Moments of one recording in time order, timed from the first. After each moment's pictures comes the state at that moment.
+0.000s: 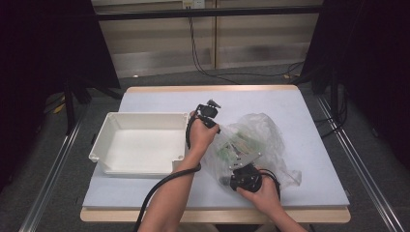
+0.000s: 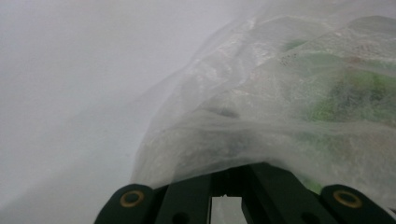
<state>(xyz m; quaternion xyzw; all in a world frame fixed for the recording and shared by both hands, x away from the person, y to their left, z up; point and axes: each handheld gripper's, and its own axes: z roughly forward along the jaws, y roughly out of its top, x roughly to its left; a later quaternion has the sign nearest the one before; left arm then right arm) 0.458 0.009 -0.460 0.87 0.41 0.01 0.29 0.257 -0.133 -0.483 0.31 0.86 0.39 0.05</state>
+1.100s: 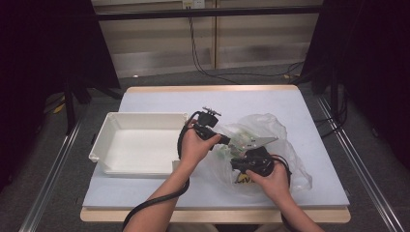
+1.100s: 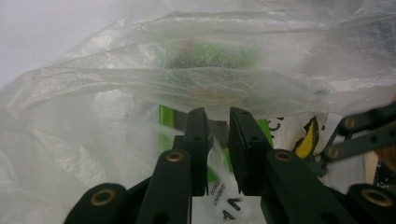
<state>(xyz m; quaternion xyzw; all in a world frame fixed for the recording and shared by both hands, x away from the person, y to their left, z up) 0.387 0.022 -0.412 0.86 0.33 -0.06 0.38 0.281 -0.158 -0.450 0.38 0.83 0.40 0.08</state>
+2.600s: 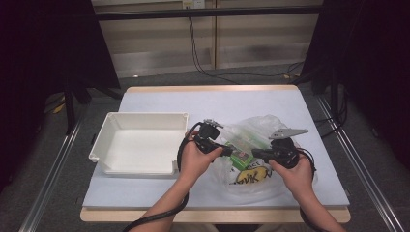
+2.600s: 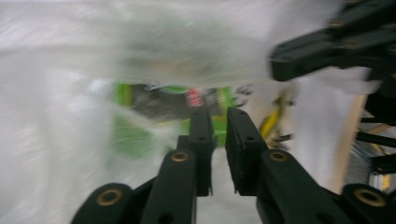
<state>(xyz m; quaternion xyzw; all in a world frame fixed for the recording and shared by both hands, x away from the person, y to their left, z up) 0.341 0.019 -0.404 0.87 0.30 -0.06 0.39 0.282 -0.223 -0.421 0.44 0.79 0.41 0.12</state>
